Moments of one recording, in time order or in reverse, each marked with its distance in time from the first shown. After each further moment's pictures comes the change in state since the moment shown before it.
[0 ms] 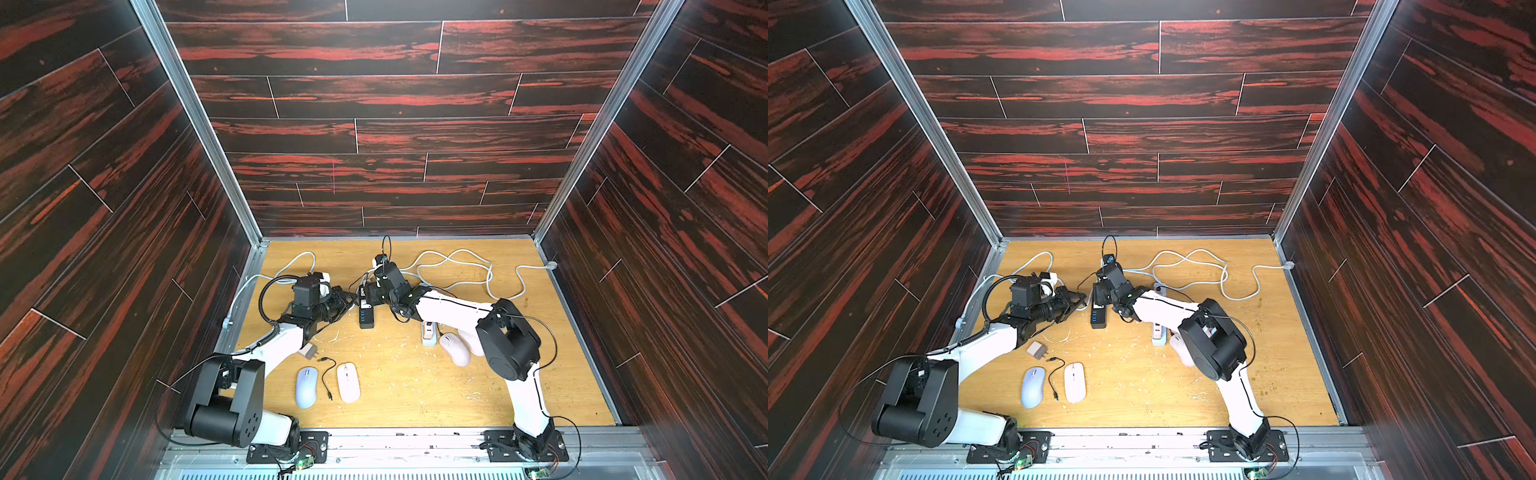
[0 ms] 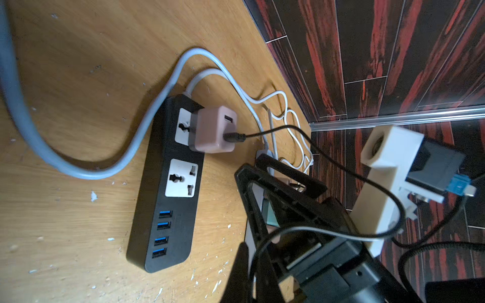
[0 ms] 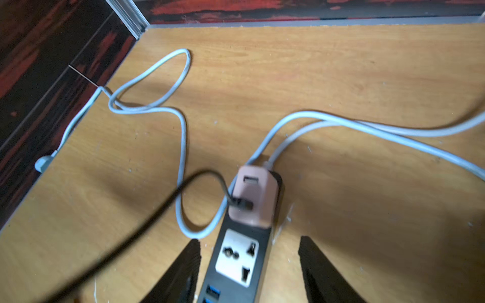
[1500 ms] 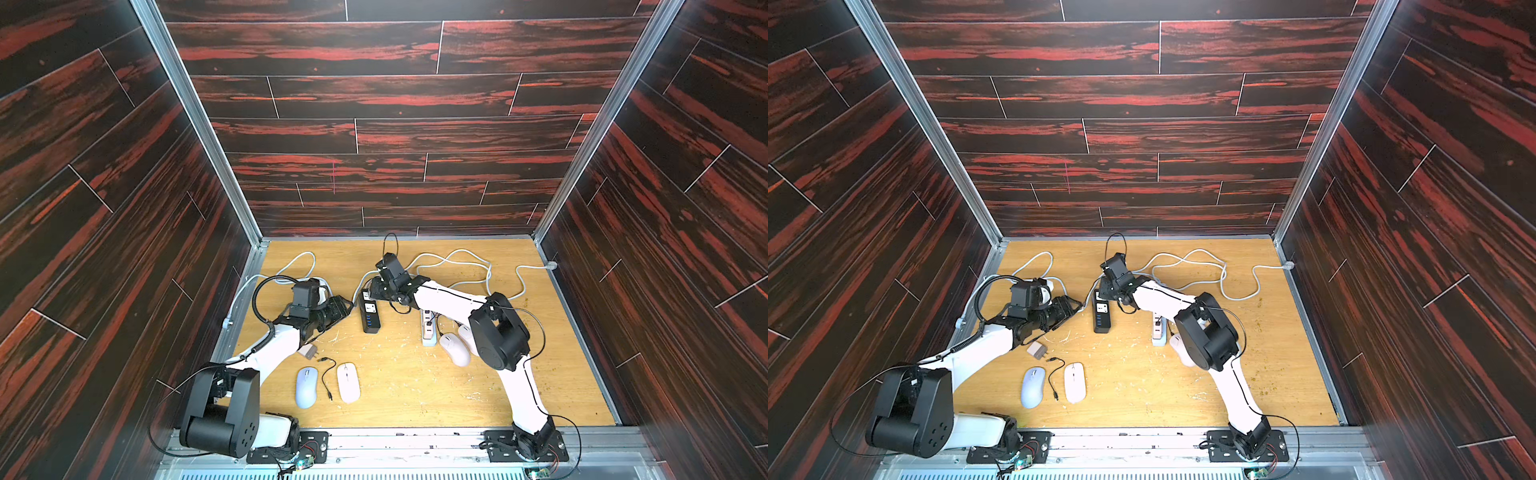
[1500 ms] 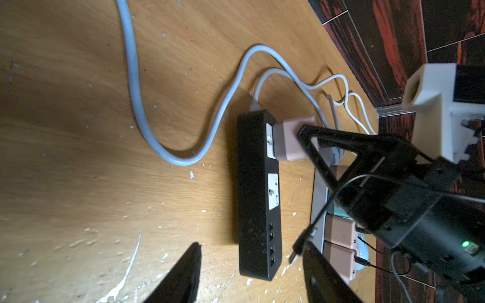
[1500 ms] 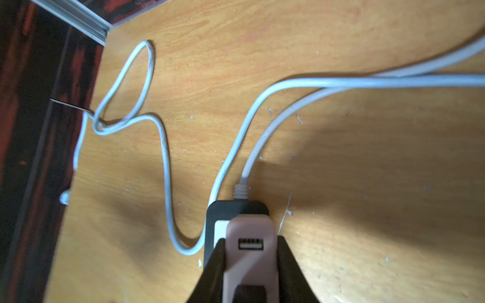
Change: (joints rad) left arm -0.019 -0.061 0.009 -0.297 -0.161 0.282; right arm -0.072 0.064 0.099 -0.157 -0.158 0.313
